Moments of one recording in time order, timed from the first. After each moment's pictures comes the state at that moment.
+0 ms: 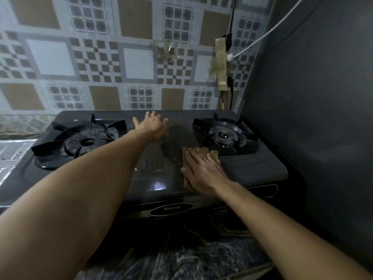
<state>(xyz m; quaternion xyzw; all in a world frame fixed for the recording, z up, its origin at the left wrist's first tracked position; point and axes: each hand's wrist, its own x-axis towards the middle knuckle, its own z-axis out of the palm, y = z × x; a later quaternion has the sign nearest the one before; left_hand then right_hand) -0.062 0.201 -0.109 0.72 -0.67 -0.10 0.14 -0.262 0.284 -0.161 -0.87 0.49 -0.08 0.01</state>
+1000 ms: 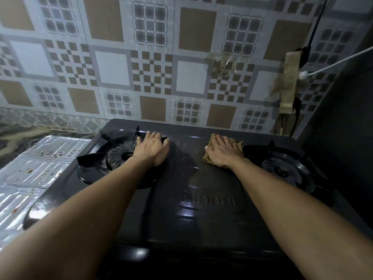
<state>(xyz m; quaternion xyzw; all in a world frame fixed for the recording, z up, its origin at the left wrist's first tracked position) 0.052 0.196 -0.146 0.80 -0.56 -0.07 0.19 -0.161 0.094 -0.146 -0.83 0.55 0.03 0.09</state>
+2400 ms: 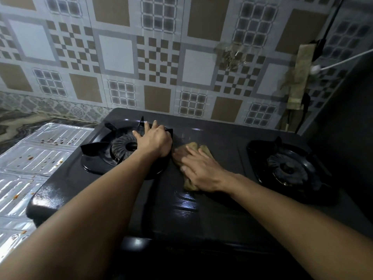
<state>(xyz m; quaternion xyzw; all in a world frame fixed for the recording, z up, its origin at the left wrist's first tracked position) 0.049 0.202 -0.142 0.83 -0.52 -0.10 0.17 -0.133 0.198 -0.146 -0.96 0.28 -0.01 0.10</state>
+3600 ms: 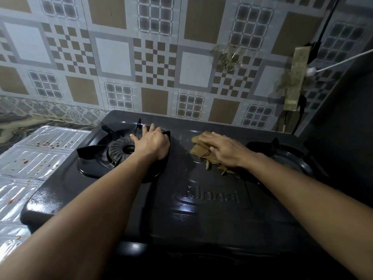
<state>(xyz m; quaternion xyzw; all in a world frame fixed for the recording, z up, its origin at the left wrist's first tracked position) 0.051 0.197 -0.147 0.83 -0.53 -0.09 0.16 -0.173 0.122 -0.122 -0.93 0.34 -0.03 0.11</state>
